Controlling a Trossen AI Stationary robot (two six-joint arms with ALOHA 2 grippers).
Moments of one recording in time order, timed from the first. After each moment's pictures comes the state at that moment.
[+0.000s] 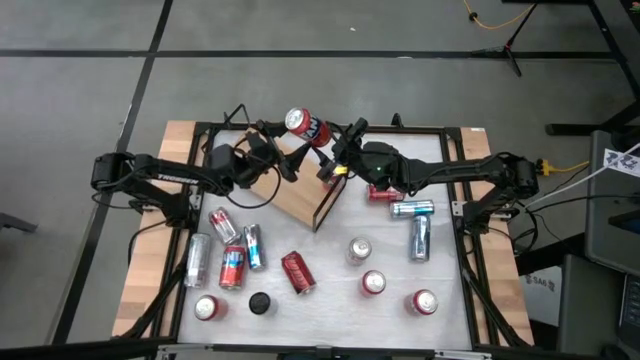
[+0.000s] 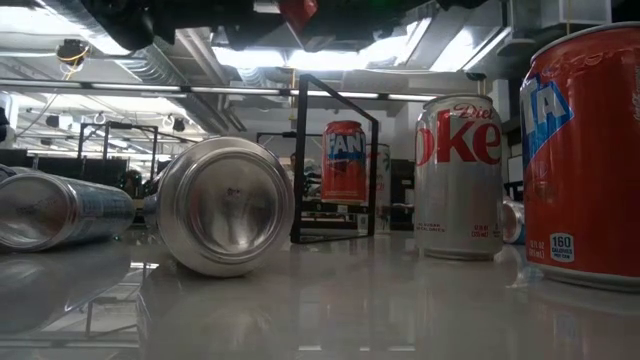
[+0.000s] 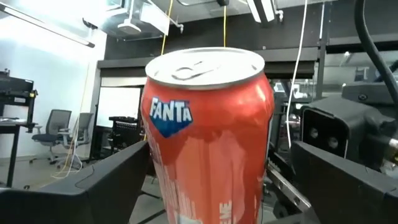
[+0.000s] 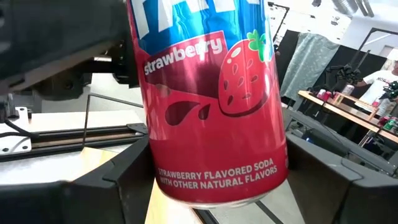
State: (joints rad) left arm 0.18 1.33 0.68 1.11 -0.35 0.03; right arm -0.07 1.60 1.21 0.37 0.59 -0.29
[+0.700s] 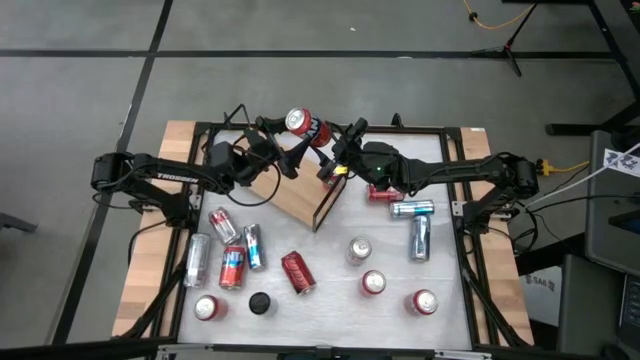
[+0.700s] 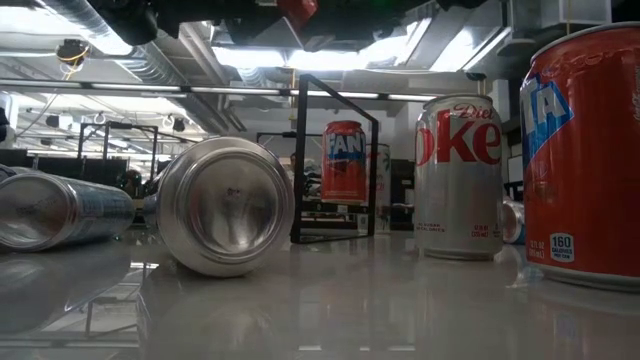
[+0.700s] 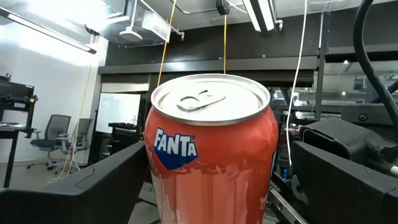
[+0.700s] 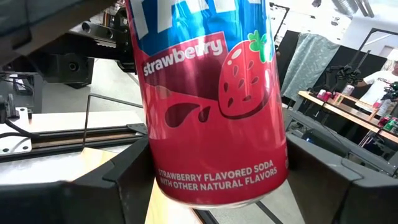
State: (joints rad) left arm 0.18 1.33 0.71 1.11 -0.35 0.03; right arm -0.07 1.60 1.21 0.37 0.59 -0.29
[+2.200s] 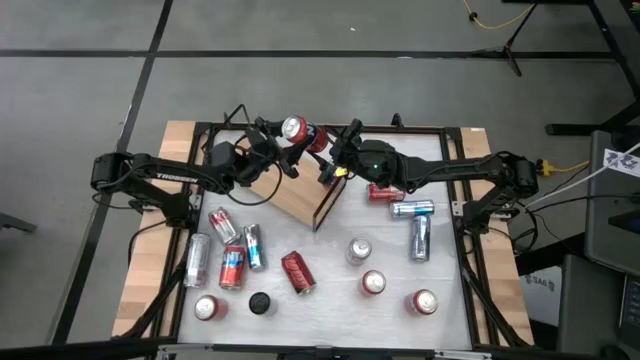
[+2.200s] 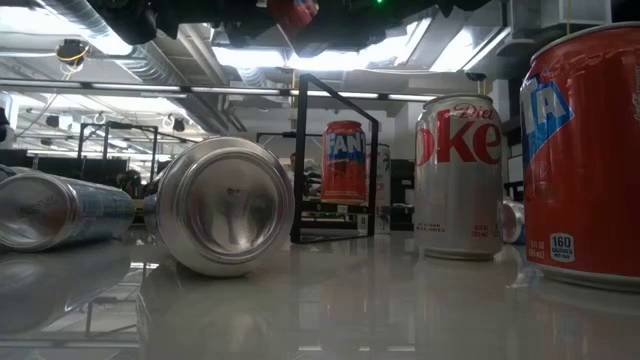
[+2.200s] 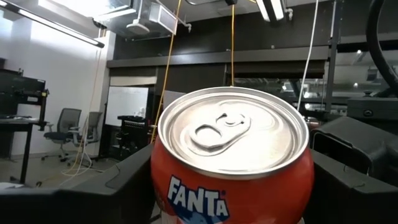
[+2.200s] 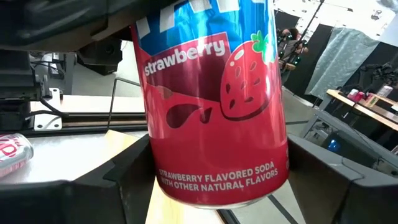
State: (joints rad) left arm 0.18 1.33 0.71 1.06 -0.38 0.03; right arm -0.07 1.60 1.21 0.30 0.47 -0.29
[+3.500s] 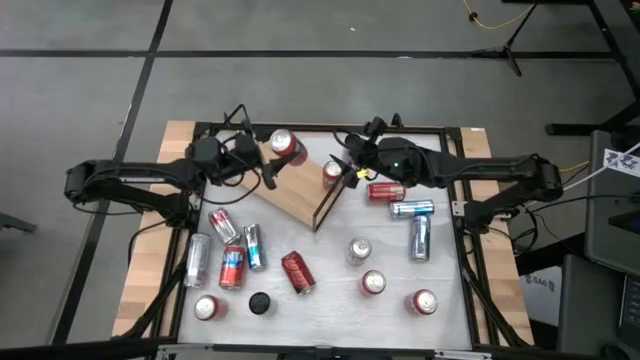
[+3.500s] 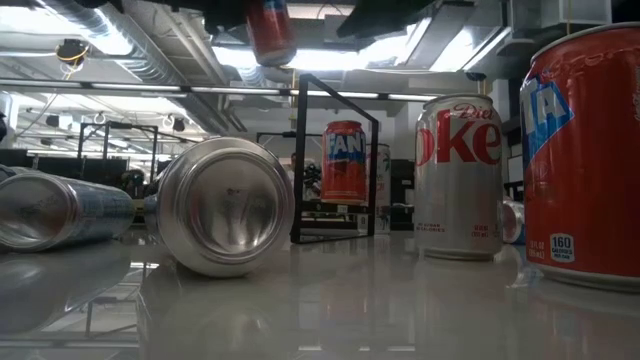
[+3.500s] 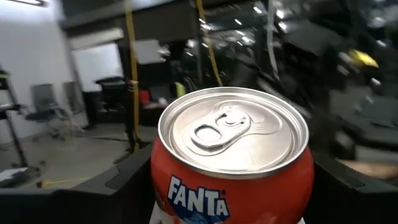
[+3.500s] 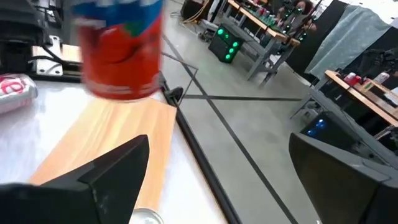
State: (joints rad) left arm 0.18 1.00 0.71 0.41 -0.25 0.12; right arm -0.07 1.39 1.22 -0.11 0.51 -0.29
